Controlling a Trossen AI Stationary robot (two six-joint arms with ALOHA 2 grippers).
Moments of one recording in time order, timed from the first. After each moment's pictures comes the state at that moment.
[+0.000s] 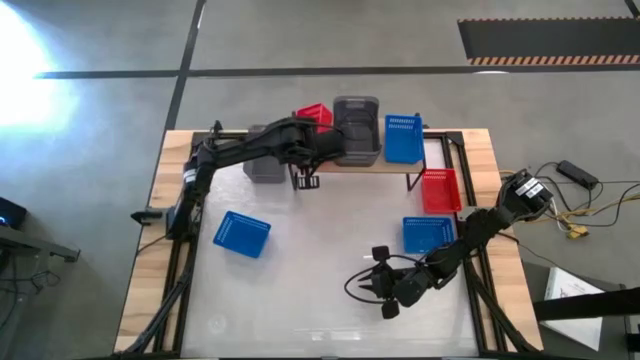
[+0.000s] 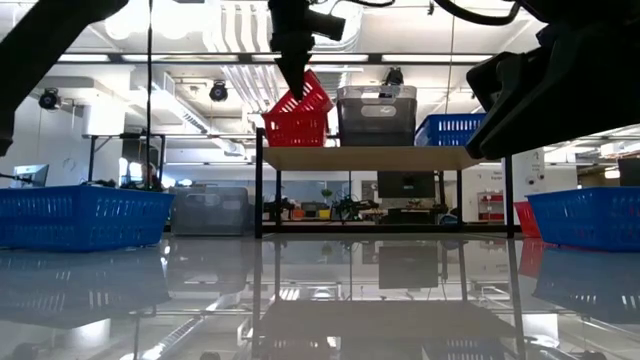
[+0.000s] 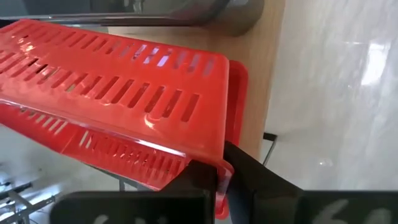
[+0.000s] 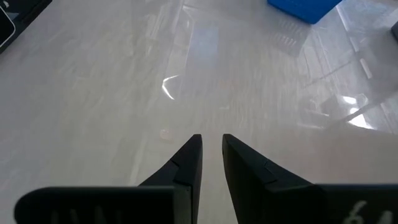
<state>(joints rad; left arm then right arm) 0.19 2.04 2.31 -1.53 -0.48 0.19 0.64 1.63 0.74 0.16 0.47 0.18</state>
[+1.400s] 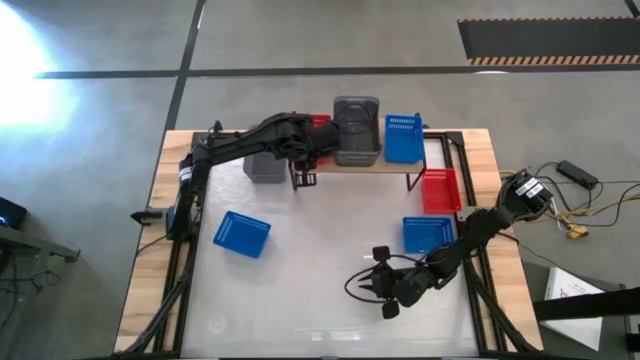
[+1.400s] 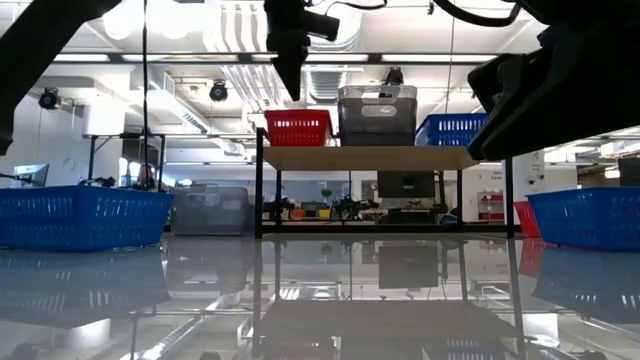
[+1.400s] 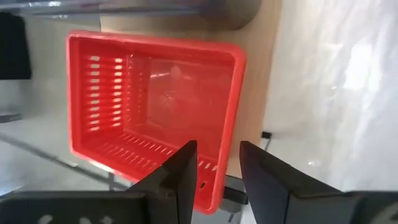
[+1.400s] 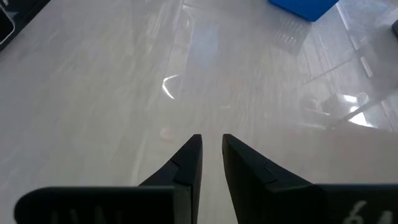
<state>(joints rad) 0.22 2.00 2.26 -1.50 -0.41 0.22 0.64 1.63 0.74 0.16 0.47 0.18</state>
